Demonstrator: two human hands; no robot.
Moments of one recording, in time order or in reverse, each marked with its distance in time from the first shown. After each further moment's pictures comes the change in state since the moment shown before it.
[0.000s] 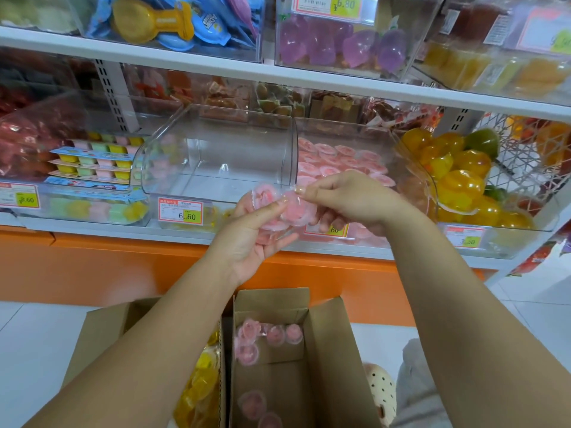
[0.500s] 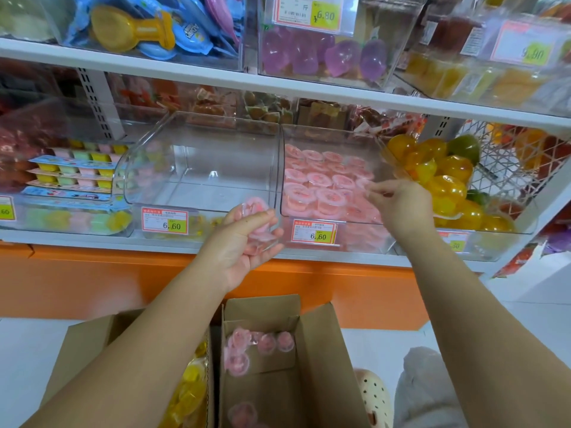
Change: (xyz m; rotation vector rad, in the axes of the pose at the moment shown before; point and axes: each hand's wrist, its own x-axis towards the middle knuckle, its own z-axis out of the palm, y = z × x) left_hand 0.013 -0.005 -0.001 0.027 0.068 -0.035; right_hand 0.001 0.076 -0.050 -0.358 0.775 -0.036
